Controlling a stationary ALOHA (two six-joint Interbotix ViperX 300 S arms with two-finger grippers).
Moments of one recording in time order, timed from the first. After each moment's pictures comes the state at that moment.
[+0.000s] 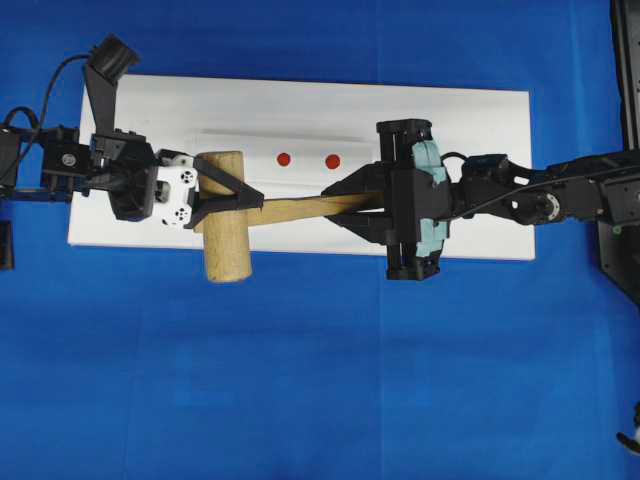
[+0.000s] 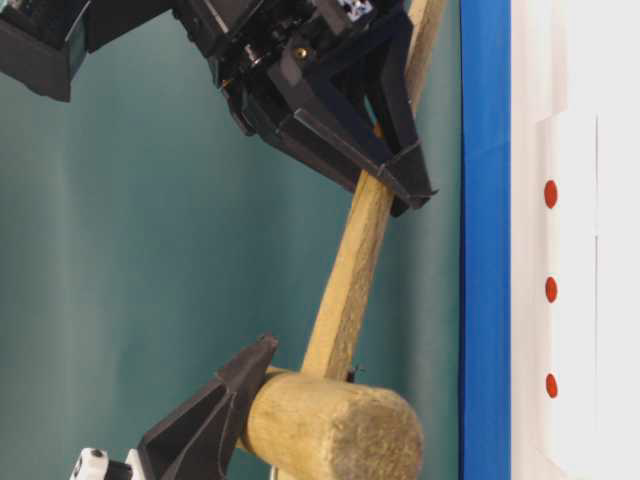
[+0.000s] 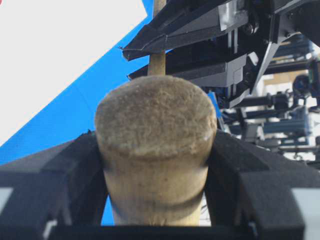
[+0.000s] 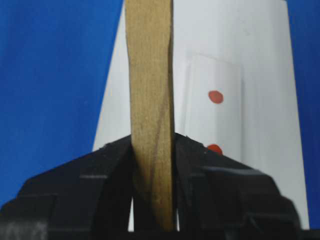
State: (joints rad) left arm 0.00 -0.31 0.88 -0.01 -0.25 -1.17; right arm 0.05 -0.14 0.75 1.01 -0.19 -1.06
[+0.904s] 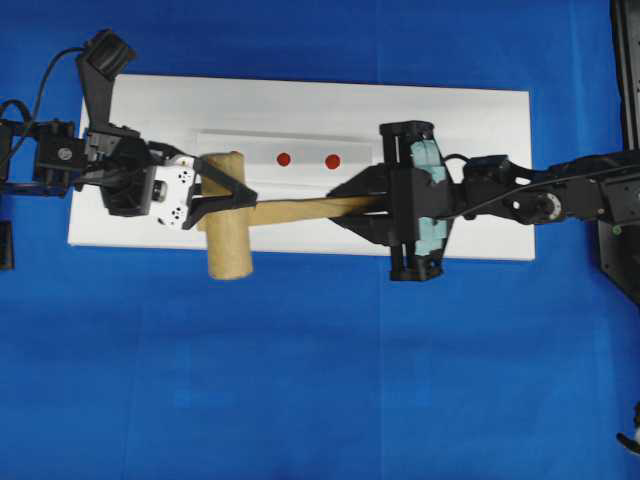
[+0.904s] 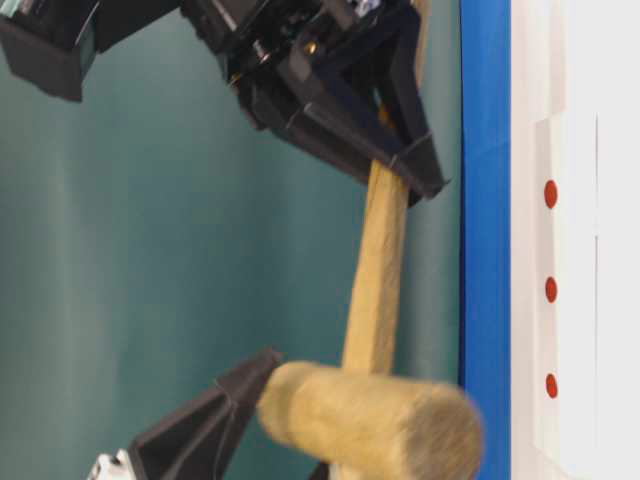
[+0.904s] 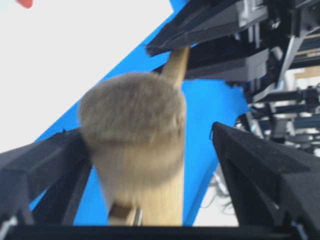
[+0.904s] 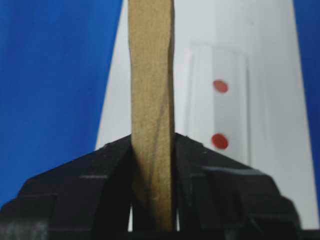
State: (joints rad) left arm 0.02 -0.34 0.89 -0.01 -0.13 -1.13; right arm 0.05 -0.15 0.77 1.02 -0.17 -1.04
